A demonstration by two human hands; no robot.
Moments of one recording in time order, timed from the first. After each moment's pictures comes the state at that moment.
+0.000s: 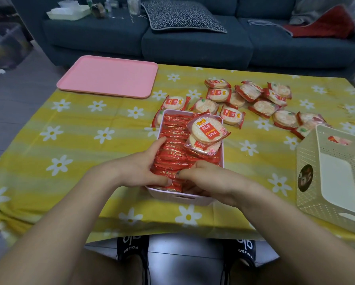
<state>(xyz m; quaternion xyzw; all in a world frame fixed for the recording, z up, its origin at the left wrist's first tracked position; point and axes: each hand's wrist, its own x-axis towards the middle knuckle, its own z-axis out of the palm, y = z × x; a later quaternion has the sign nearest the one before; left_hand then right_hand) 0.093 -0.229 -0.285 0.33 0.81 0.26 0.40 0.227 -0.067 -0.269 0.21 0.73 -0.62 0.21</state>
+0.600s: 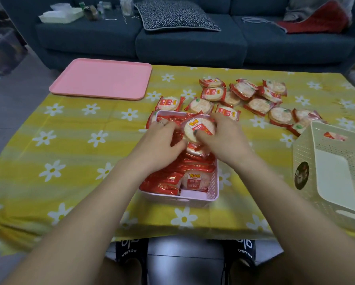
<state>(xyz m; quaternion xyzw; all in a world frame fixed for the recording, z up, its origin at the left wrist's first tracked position) 0.102 -0.161 -0.271 0.38 0.89 0.24 0.09 0.195 -0.005 -0.256 0.29 0.90 -0.31 -0.10</state>
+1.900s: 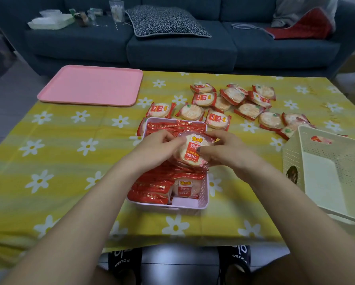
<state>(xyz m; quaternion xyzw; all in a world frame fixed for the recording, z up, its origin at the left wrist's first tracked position) 0.102 -0.140 -0.264 0.25 0.84 0.41 0.26 0.222 0.016 -0.249 0.30 0.73 -0.62 -0.03</state>
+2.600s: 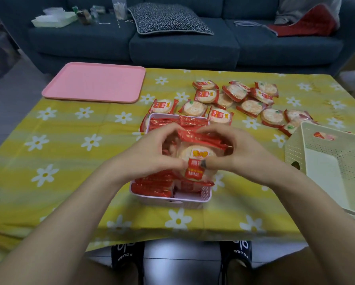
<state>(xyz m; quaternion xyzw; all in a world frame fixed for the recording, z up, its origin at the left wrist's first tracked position) 0.120 -0.176 -0.242 0.42 0.72 0.47 0.30 0.258 0.007 -0.221 0.11 0.86 -0.50 -0.04</state>
